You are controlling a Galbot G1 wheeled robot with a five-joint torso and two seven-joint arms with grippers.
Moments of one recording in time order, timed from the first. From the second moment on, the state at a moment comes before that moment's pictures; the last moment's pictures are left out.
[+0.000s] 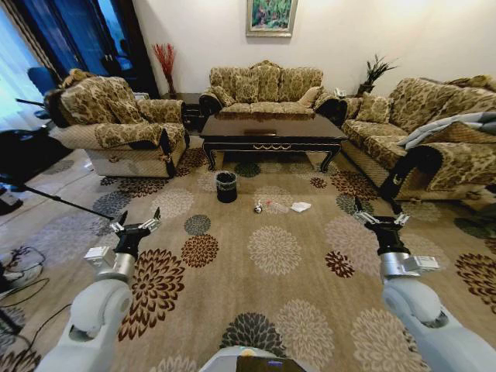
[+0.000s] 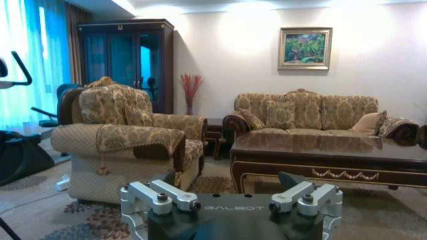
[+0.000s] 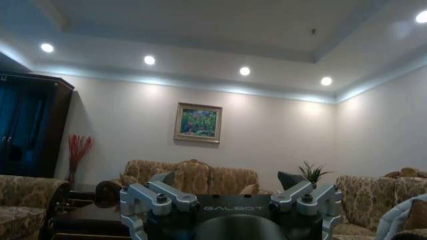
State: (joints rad) left arm 1.52 -1.18 -0.84 -2.27 -0.51 0.26 -0.21; right arm -1.48 0.80 0.66 2.02 0.58 0.32 0.32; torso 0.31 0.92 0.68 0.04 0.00
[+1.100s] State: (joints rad) left arm 1.52 -1.19 -0.83 -2.25 -0.45 0.25 -0.20; right arm -1.46 0.81 0.65 1.98 0.57 0.33 0.32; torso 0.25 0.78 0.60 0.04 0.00
